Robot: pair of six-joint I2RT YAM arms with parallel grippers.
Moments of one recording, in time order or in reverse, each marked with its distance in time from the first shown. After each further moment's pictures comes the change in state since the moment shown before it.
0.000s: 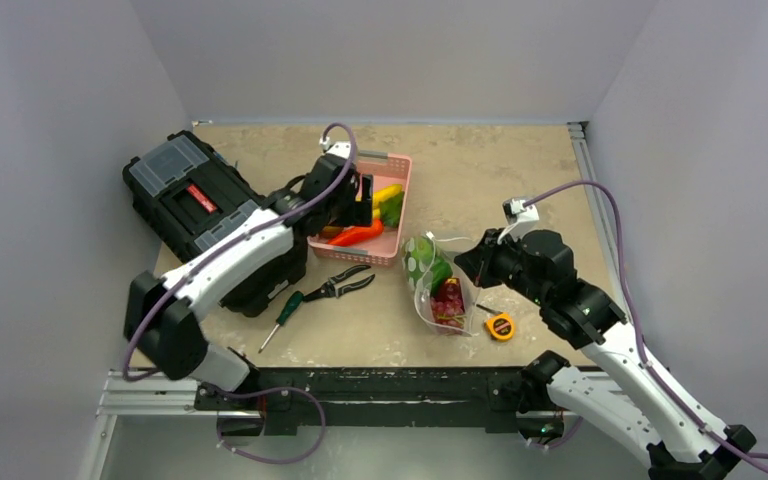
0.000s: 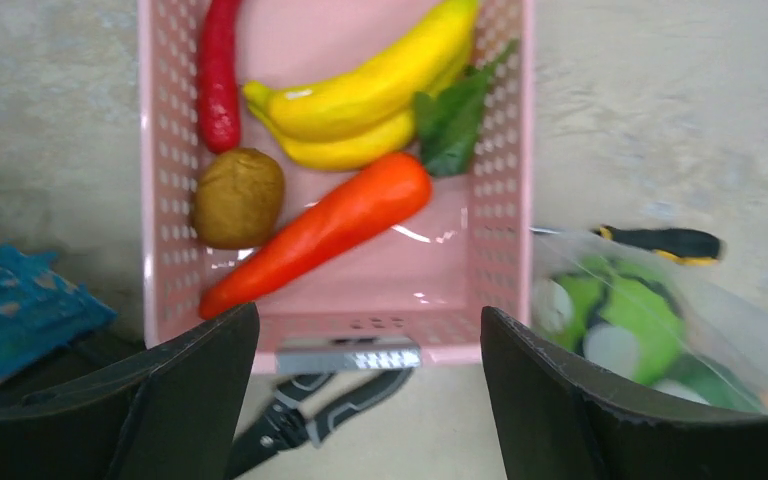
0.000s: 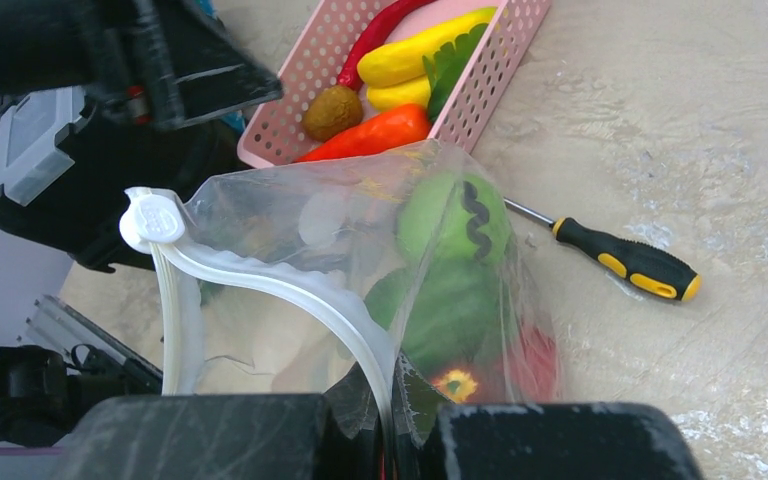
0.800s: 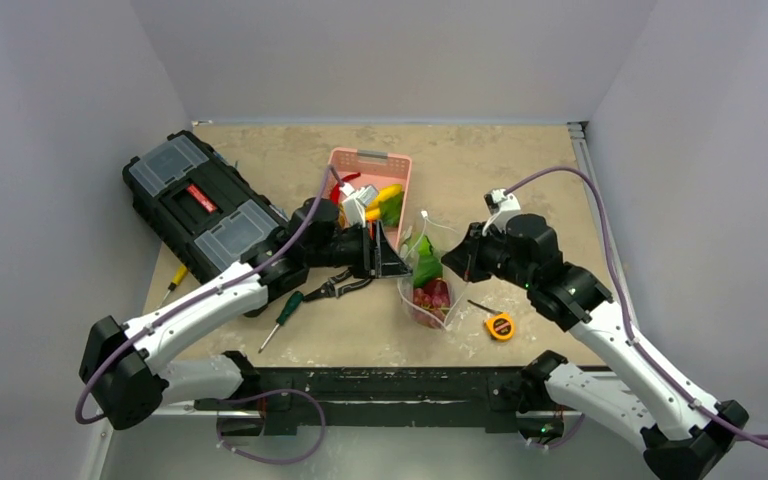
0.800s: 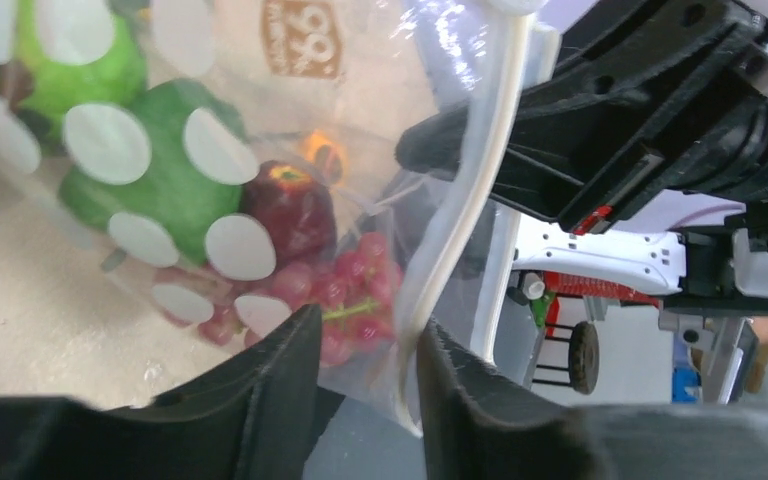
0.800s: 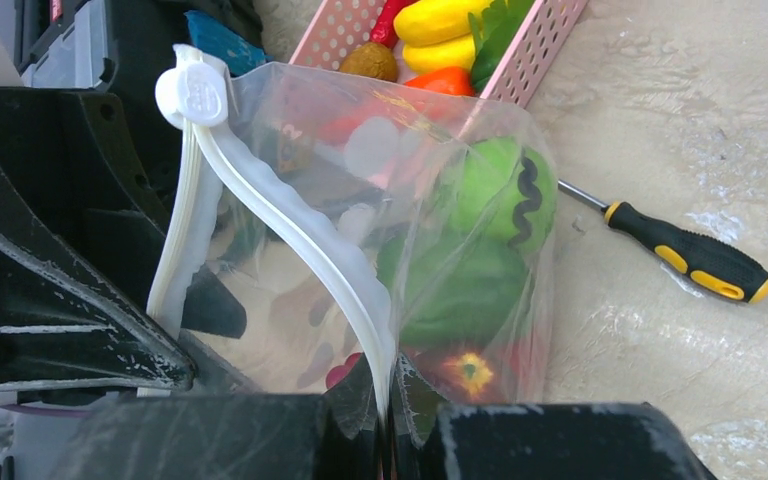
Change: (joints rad) left arm -0.122 -0.192 -0.303 0.412 0.717 -0.396; right arm 0.000 0.134 0.077 -0.019 -0.103 0.008
